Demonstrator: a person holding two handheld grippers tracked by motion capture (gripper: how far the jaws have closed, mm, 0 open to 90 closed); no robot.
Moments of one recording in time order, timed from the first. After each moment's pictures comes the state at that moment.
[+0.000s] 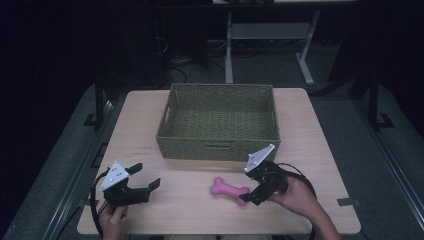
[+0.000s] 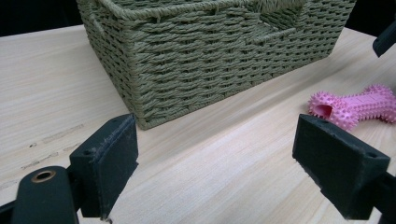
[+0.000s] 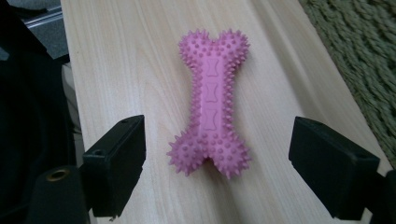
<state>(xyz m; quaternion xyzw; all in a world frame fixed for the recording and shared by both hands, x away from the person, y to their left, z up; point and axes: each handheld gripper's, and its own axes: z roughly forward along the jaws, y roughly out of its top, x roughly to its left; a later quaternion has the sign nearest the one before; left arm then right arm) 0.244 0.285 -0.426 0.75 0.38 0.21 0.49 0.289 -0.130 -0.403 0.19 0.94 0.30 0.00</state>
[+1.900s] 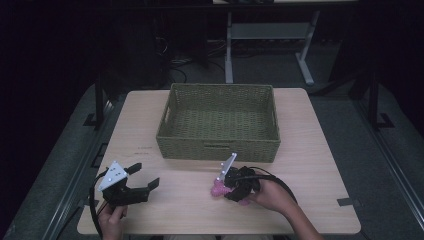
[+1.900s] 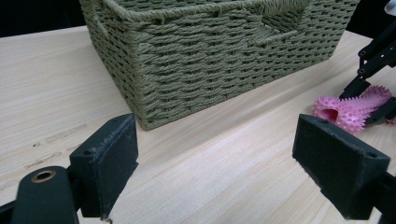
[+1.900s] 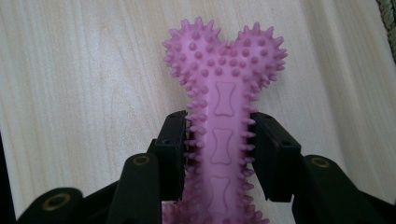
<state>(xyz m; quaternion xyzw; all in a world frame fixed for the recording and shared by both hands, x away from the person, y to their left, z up) 0.244 0.287 -0.426 0.75 0.38 0.21 0.50 0.300 -0.065 -0.440 0.14 0.97 0.19 0.03</state>
